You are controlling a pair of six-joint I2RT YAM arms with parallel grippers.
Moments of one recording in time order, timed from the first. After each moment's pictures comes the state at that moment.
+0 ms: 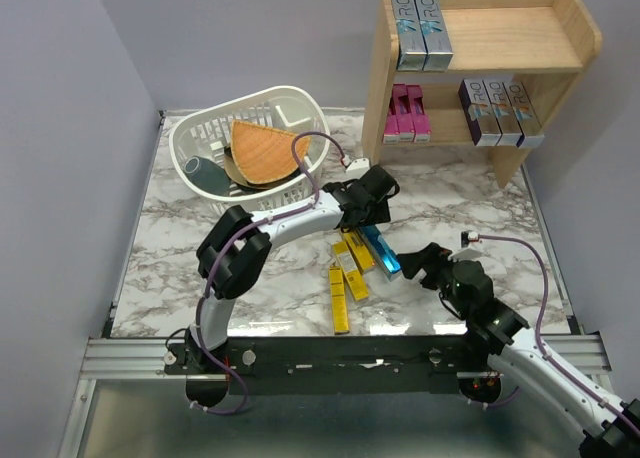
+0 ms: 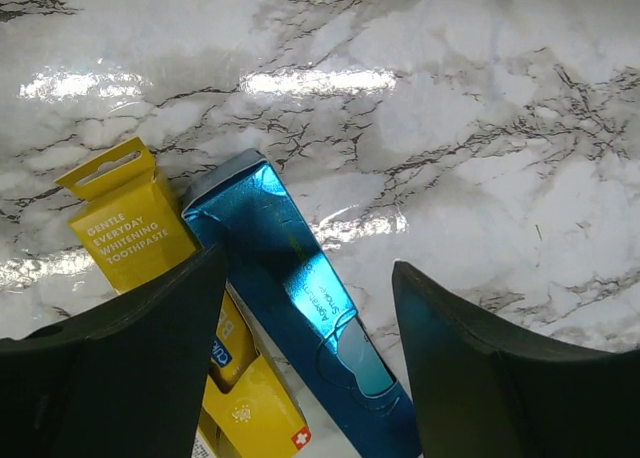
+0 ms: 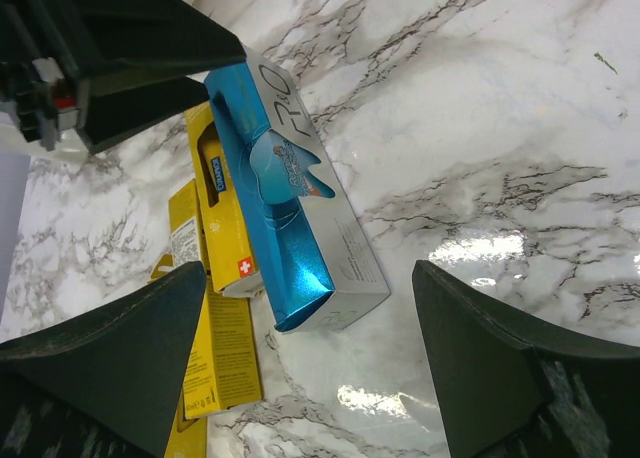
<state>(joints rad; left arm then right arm) -0.90 1.97 1.54 -0.48 -0.28 -0.92 0.62 0.38 0.11 -0.10 0.25 0.80</state>
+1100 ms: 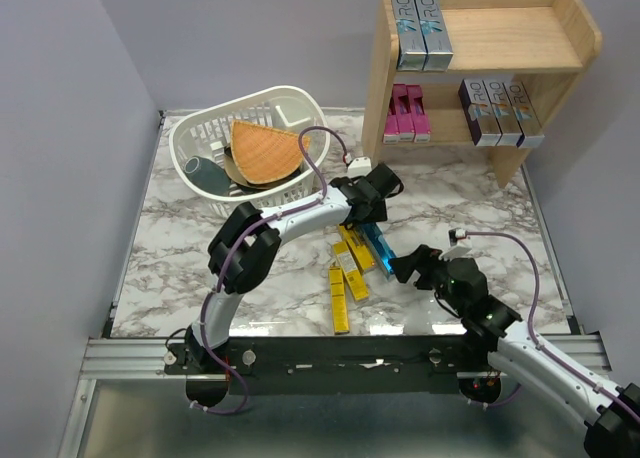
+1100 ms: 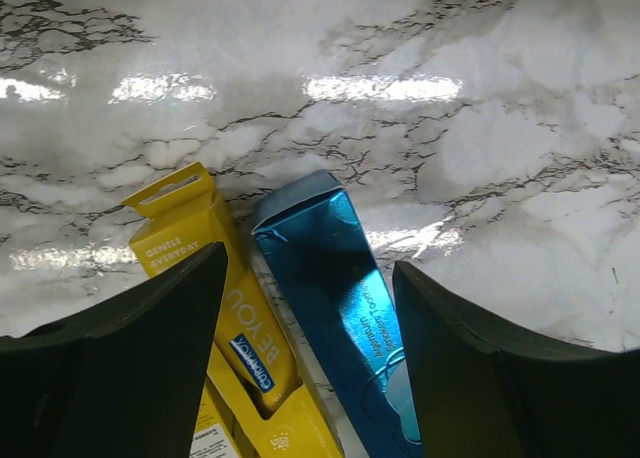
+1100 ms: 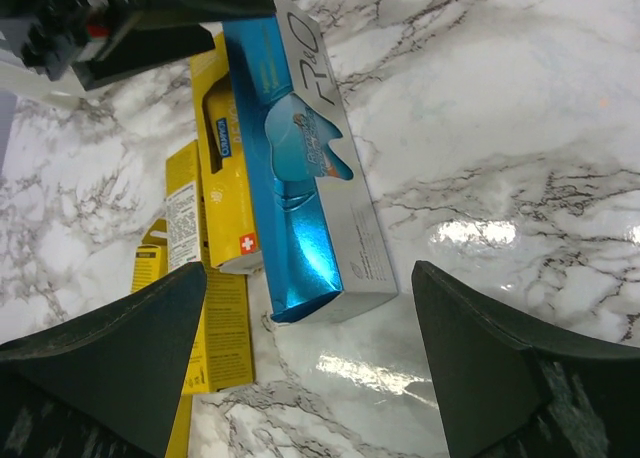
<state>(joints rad) -0.89 2.08 1.69 -0.63 -0.36 -0.90 0.62 0.50 0.09 0.01 0.16 0.73</state>
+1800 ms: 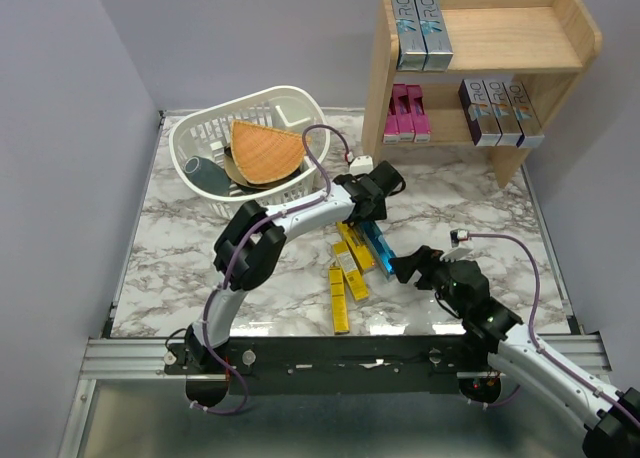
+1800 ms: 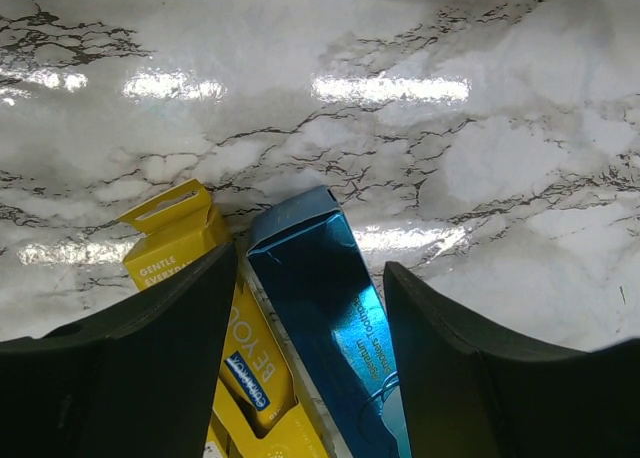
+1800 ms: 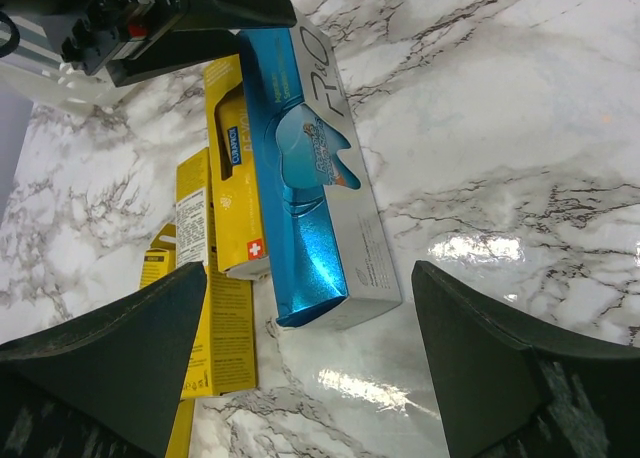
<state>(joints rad) -0.89 2.12 1.73 -0.67 -0.38 -0.90 0.62 0.45 0.07 0.04 0.16 0.71</state>
